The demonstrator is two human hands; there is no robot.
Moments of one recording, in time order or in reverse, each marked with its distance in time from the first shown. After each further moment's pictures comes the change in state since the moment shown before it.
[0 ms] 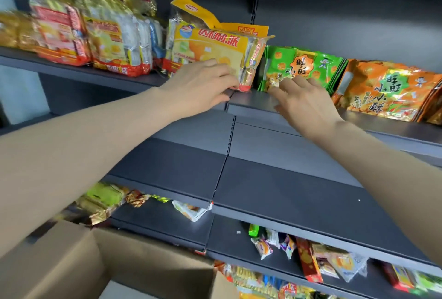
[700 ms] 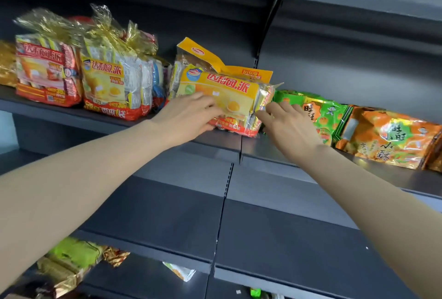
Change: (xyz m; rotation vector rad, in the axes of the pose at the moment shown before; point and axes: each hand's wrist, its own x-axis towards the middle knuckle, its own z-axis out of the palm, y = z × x) left_hand 0.010 -0.116 0.062 -0.017 -0.009 -0.072; right_hand 0.109 -0.020 0.044 -0.051 0.014 0.059
